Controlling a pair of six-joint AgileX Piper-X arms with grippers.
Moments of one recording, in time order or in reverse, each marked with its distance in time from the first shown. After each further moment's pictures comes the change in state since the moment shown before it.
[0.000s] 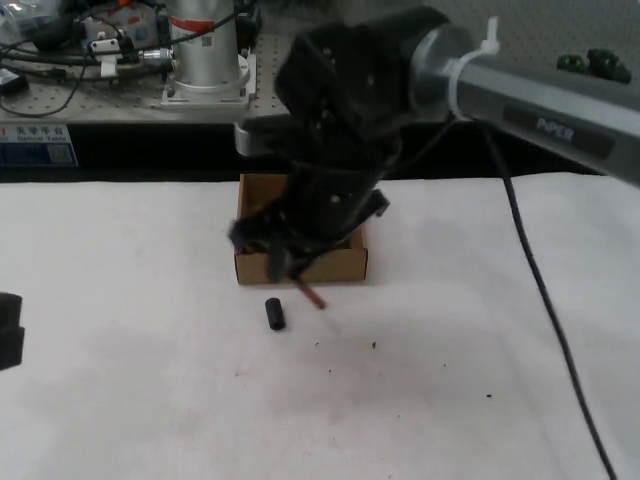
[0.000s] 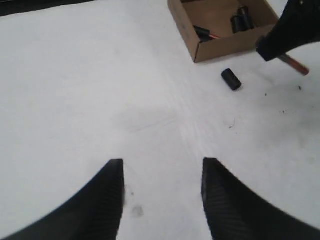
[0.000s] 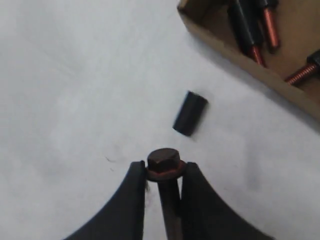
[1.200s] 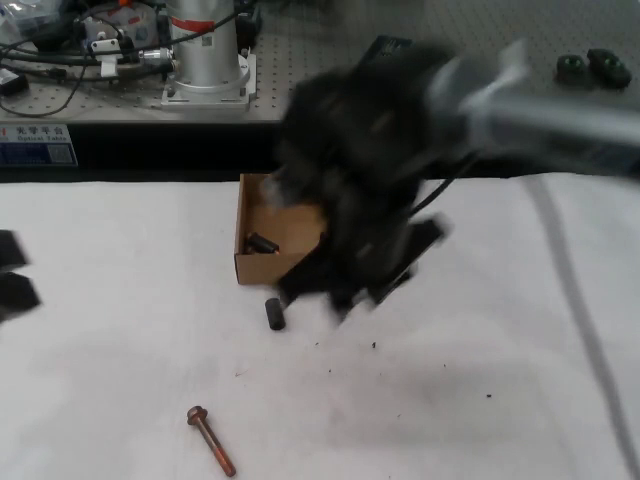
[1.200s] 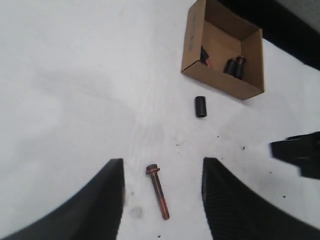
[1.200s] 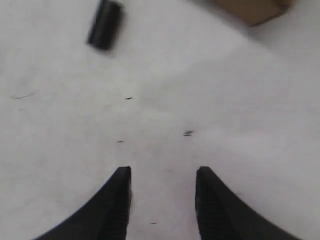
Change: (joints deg) left arm -3.6 8.0 0.0 -3.2 0.9 -40.4; right arm 1.6 -10.2 14.0 4.2 17.5 5.3
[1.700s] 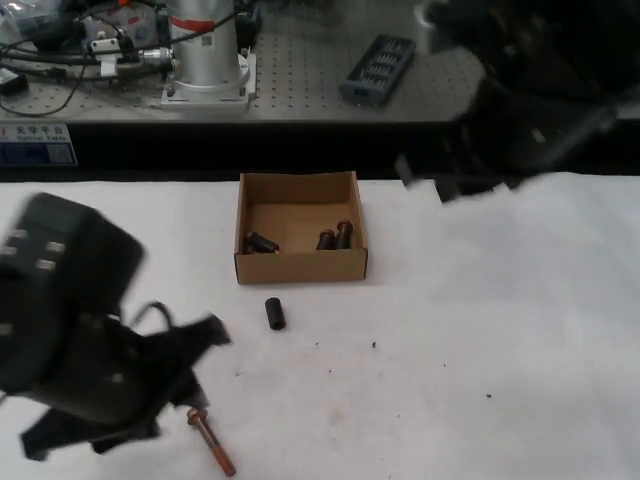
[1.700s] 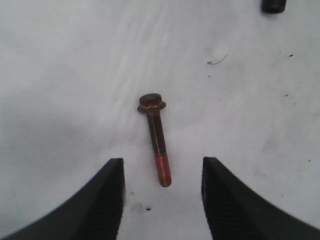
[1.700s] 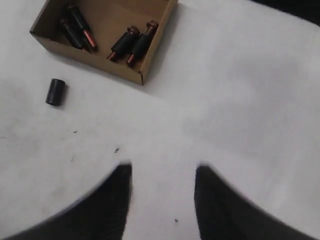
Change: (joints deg) left arm -15.7 30.5 -2.4 -6.1 -1.1 -14.3; right arm -8.7 -25.7 17.4 -11.6 1.8 -4.1
